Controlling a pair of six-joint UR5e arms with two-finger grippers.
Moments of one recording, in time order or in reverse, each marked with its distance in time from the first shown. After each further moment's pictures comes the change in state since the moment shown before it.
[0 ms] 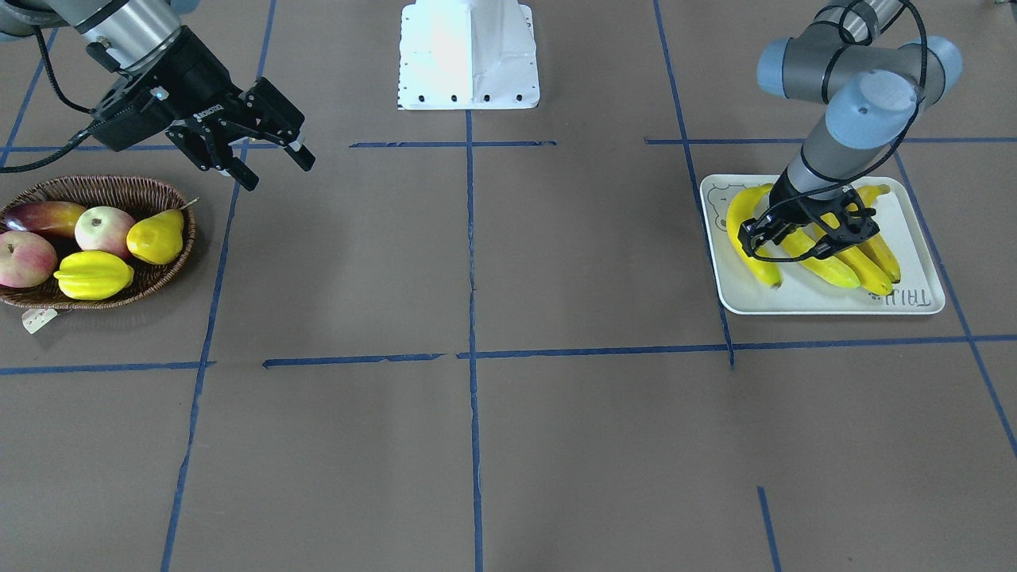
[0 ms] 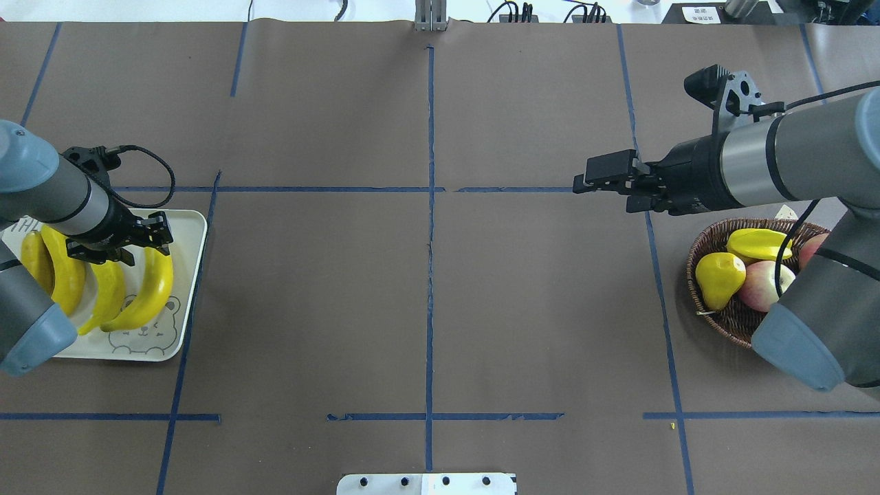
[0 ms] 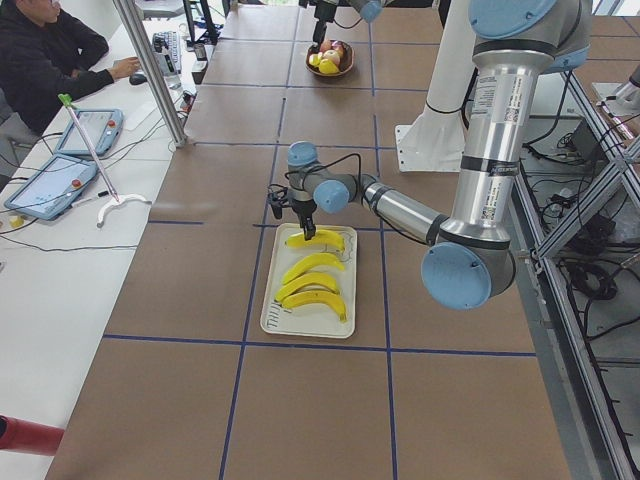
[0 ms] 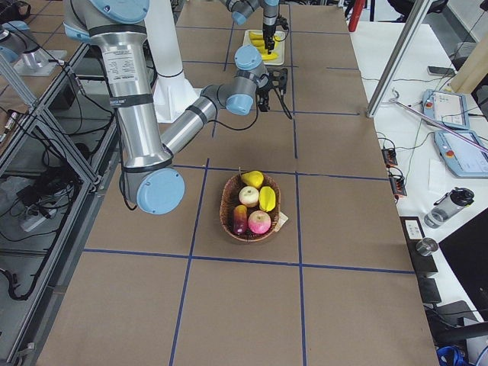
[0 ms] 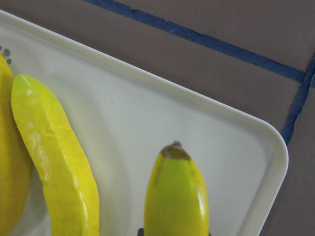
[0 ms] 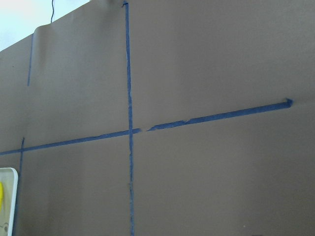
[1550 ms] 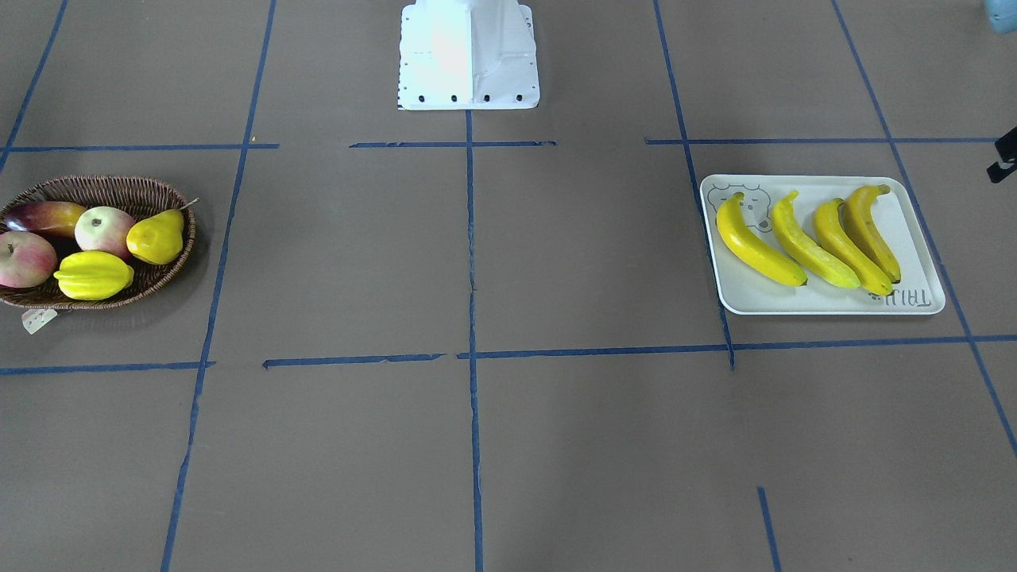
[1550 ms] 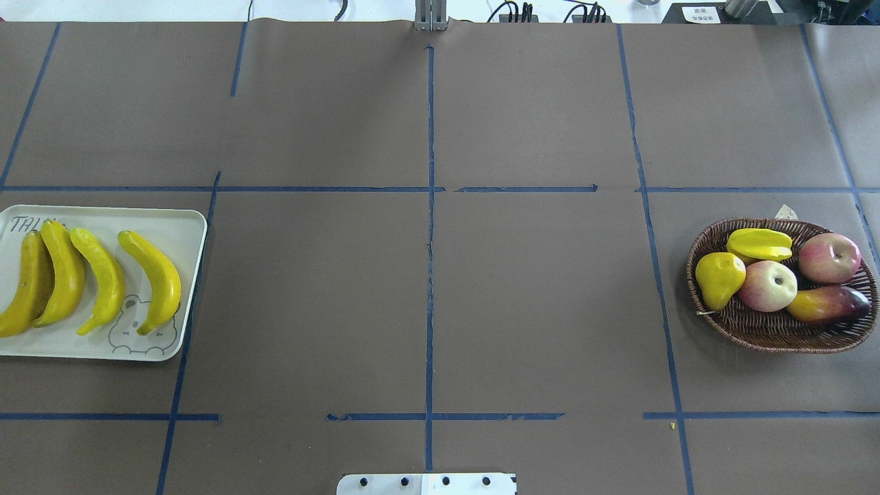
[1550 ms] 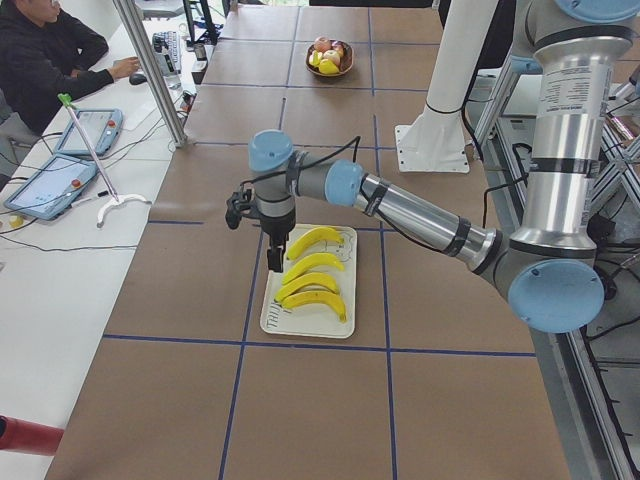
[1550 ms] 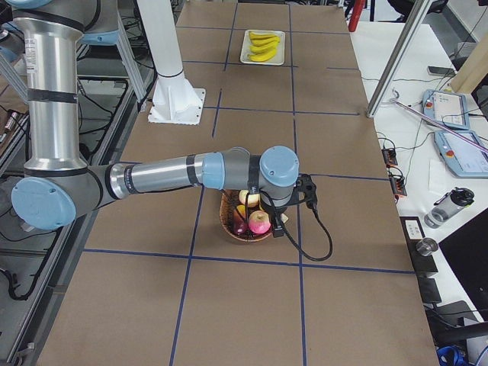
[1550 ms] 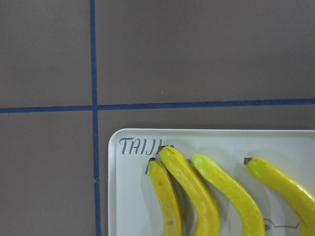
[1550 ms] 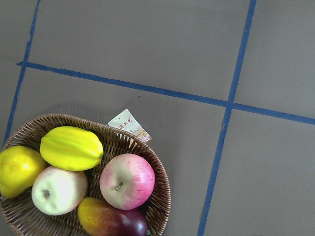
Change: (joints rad) left arm -0.674 0.130 -0.094 0.456 -0.282 1.214; right arm 0.809 -0.240 -0.289 -0.689 0.420 -1.596
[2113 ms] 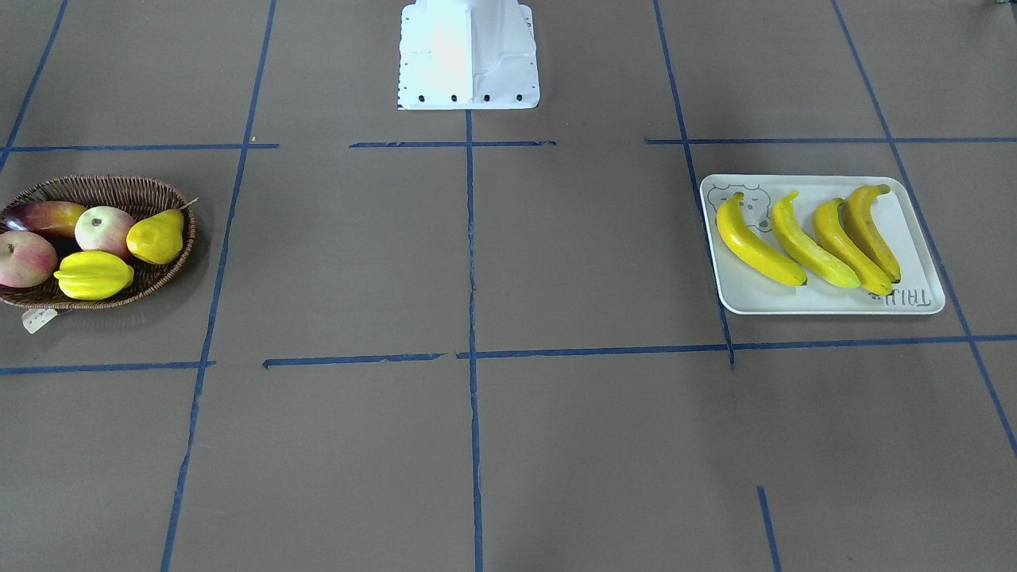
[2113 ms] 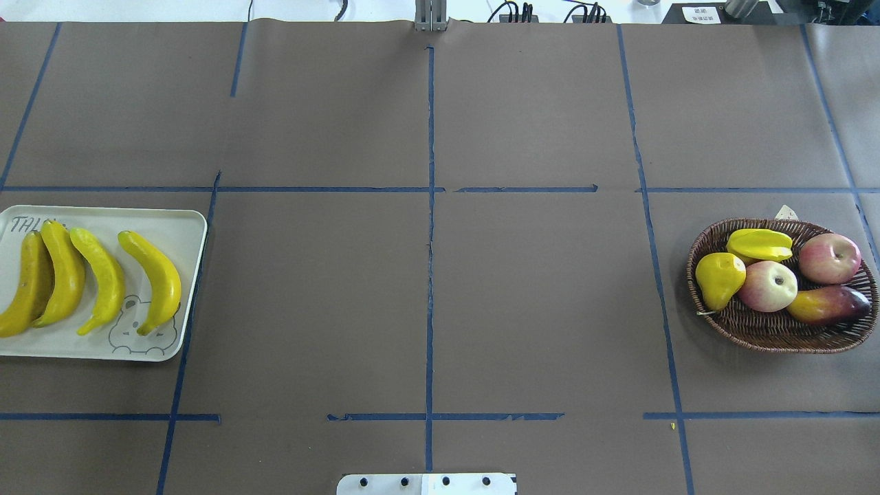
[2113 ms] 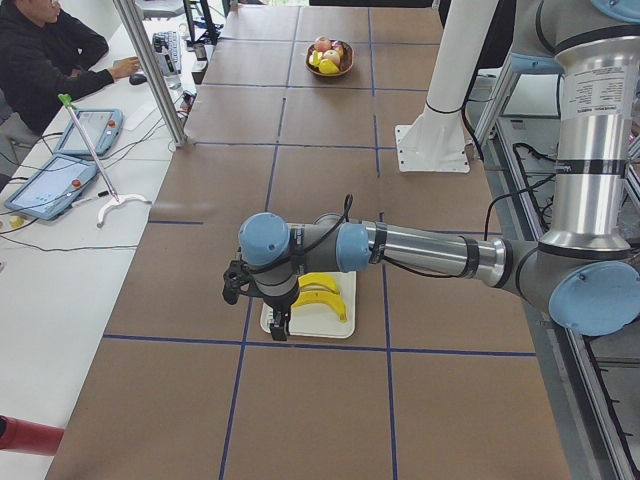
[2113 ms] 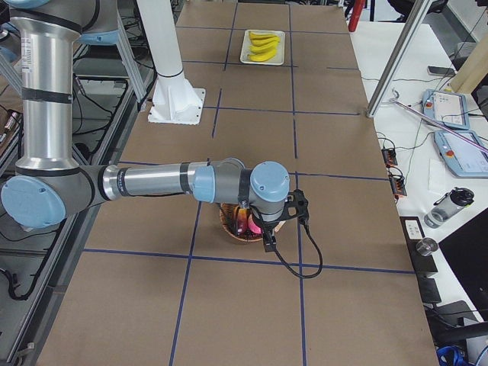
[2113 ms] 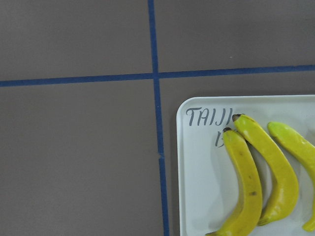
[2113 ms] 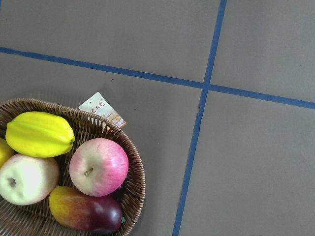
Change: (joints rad) left arm -0.132 0.068 0.189 -0.091 -0.051 0.191; right arm 0.006 -0.050 -0.019 0.053 -0.037 -0.002
